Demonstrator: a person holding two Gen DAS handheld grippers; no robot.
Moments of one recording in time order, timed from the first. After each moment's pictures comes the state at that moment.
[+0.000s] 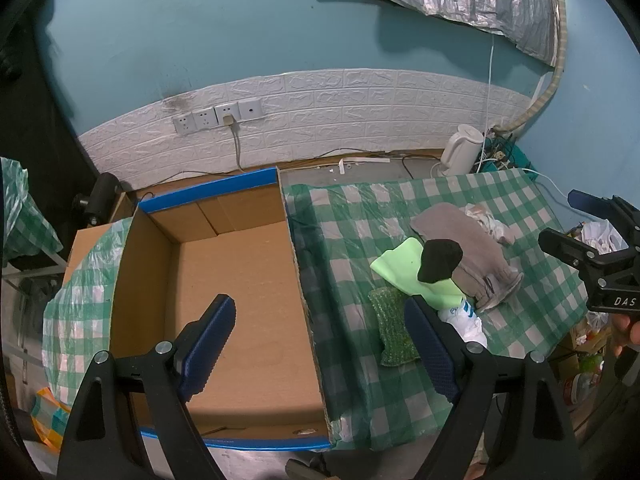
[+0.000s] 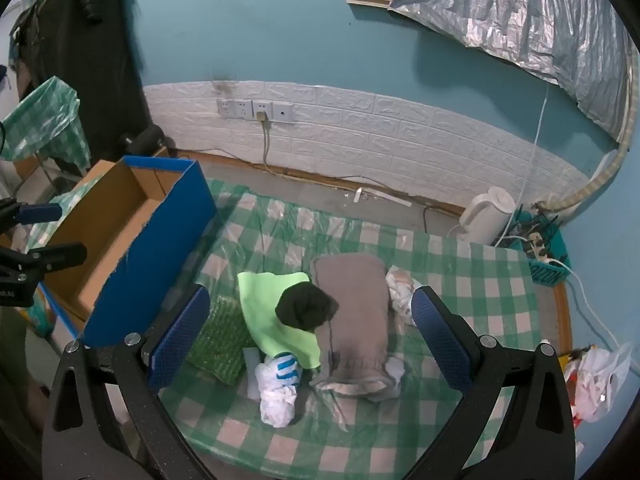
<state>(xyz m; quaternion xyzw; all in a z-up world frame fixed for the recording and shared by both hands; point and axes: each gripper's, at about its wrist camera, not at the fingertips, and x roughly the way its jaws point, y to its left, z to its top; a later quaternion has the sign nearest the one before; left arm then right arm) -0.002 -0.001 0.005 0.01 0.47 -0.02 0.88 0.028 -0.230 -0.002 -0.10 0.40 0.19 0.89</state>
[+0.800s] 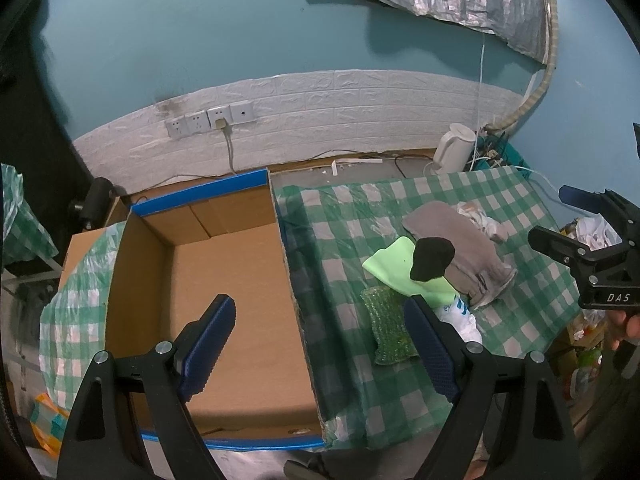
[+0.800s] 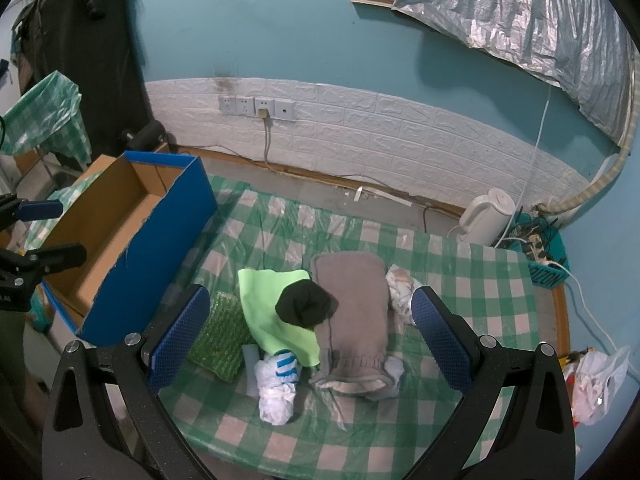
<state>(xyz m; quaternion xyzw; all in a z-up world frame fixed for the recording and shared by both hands) -0.005 -0.009 0.003 0.01 0.46 -0.03 0.89 0.025 -0.231 0.001 -0.10 0.40 0.19 0.89</state>
